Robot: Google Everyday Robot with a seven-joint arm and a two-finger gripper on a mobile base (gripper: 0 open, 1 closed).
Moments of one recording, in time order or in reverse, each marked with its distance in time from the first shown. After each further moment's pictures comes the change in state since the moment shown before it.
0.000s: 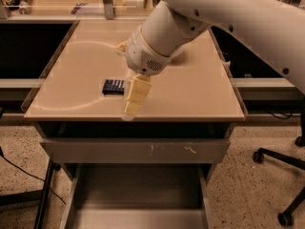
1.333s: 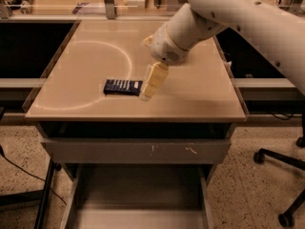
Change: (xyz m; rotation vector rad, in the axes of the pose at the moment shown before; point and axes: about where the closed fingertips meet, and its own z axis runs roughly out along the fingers) arm 0.082 -0.064 -0.006 0.099 0.012 0.167
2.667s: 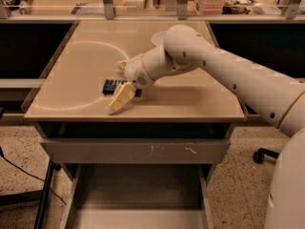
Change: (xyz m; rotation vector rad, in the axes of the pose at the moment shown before) arm -0.038 -0.004 0.120 -0.081 -0.348 0.123
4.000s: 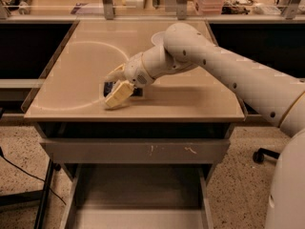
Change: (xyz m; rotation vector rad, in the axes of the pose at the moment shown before) arm -0.003 0.001 0.000 -0.003 0.001 0.005
